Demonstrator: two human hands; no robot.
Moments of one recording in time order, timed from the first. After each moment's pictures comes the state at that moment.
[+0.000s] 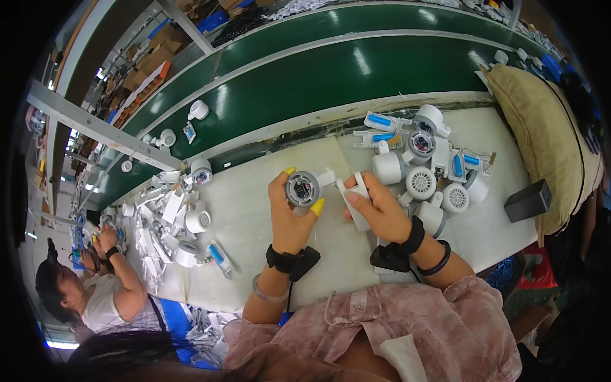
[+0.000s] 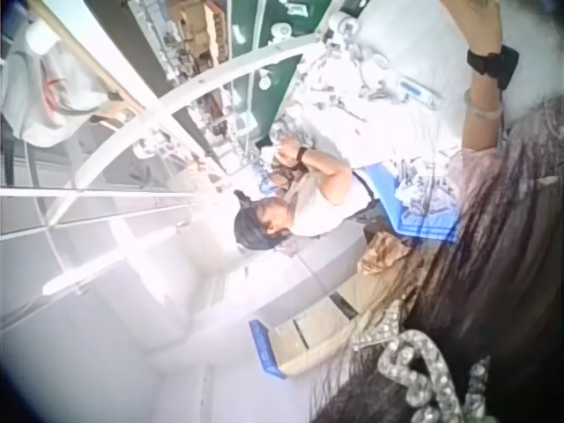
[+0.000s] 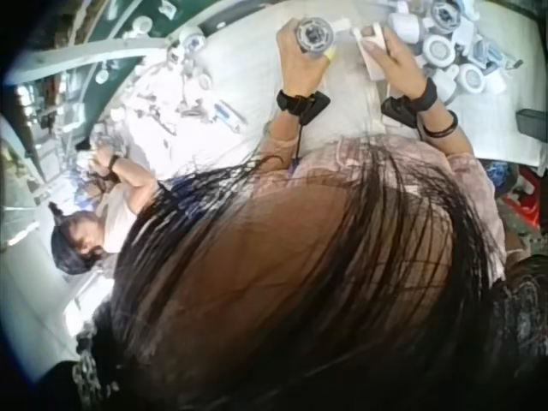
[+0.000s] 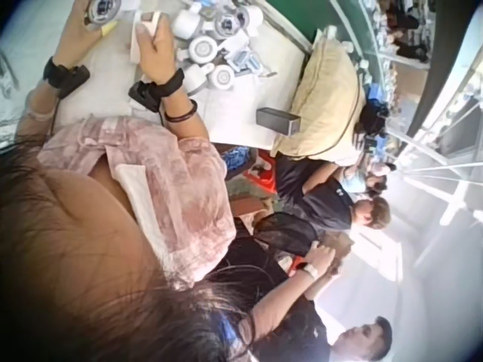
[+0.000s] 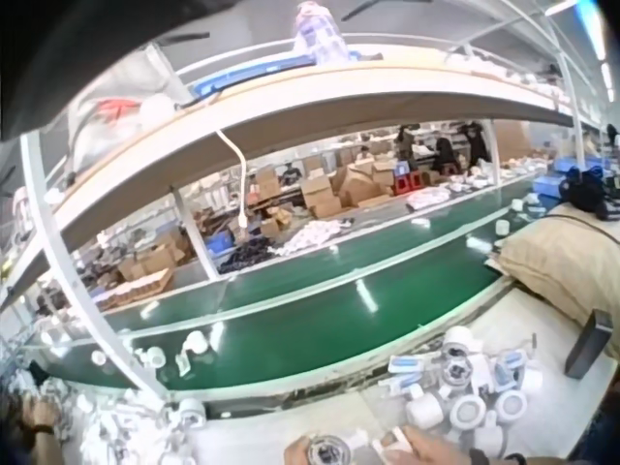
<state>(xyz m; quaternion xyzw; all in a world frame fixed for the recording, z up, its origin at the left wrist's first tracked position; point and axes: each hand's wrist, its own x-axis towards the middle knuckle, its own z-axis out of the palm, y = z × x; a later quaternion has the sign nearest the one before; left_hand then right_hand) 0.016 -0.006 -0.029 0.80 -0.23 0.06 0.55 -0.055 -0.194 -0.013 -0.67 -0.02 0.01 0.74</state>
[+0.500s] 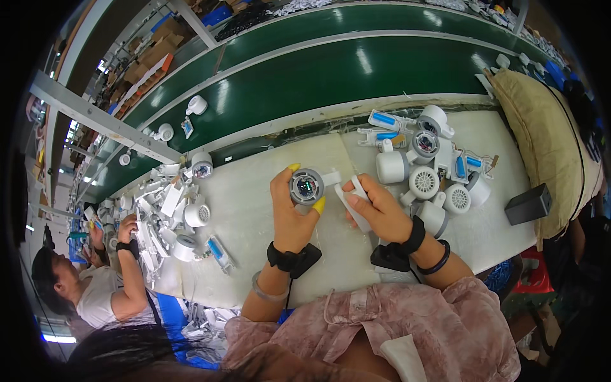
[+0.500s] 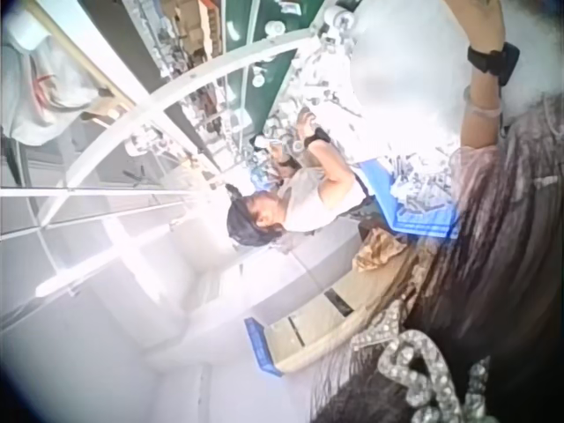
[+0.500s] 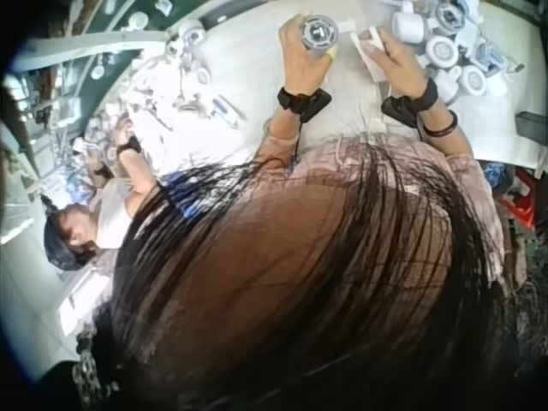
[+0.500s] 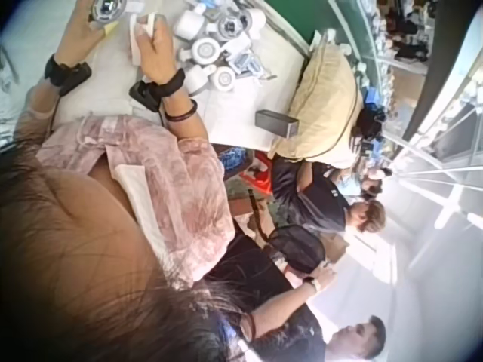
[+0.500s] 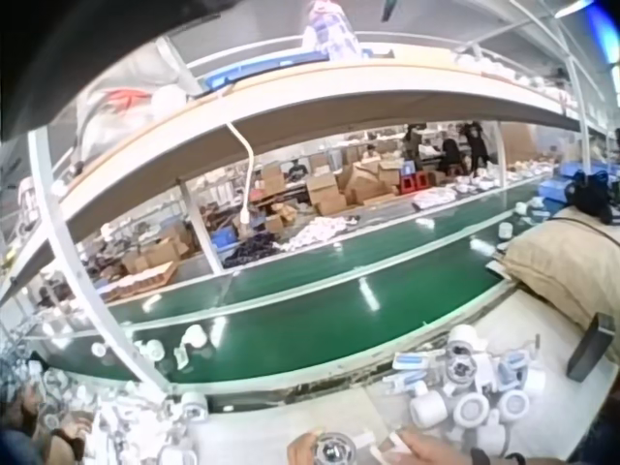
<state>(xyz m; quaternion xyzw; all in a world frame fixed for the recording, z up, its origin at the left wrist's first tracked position) 0.013 -0.003 -0.028 0.80 -0.26 0.09 0.53 -0.056 -0.191 -0.010 -0.67 -0.02 0.07 0.74</state>
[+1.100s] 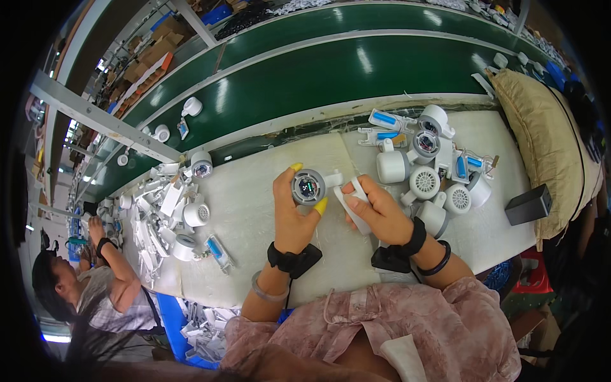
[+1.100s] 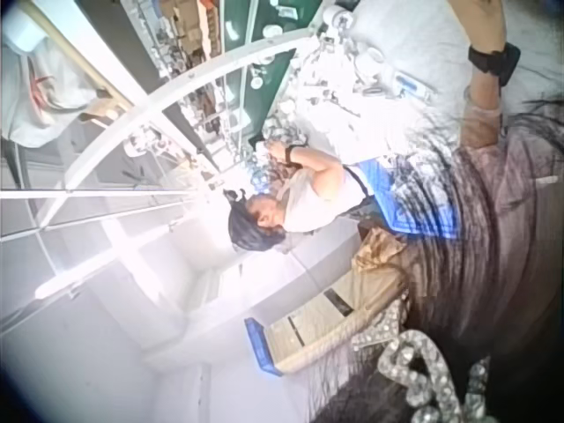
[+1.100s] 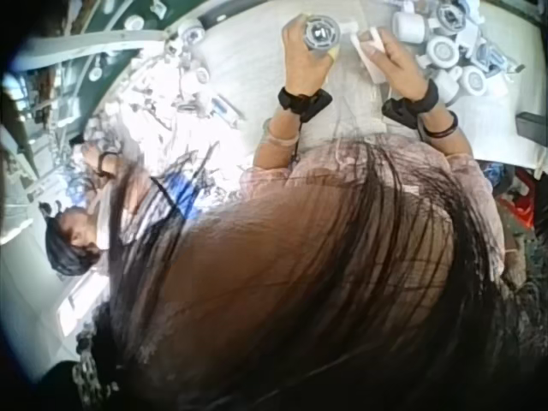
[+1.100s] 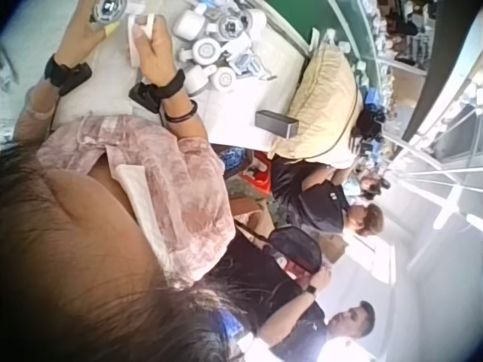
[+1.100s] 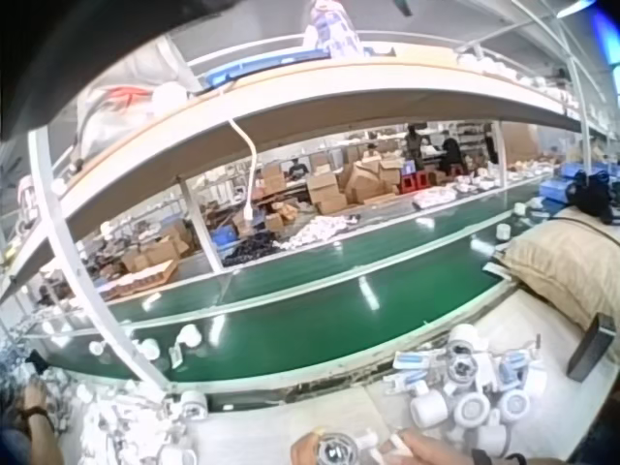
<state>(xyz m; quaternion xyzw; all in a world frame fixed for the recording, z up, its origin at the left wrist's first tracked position) 0.013 -0.003 -0.027 0.81 -0.27 0.08 0.52 -0.058 -0.189 -0.009 -0.66 -0.04 0.07 0.75</state>
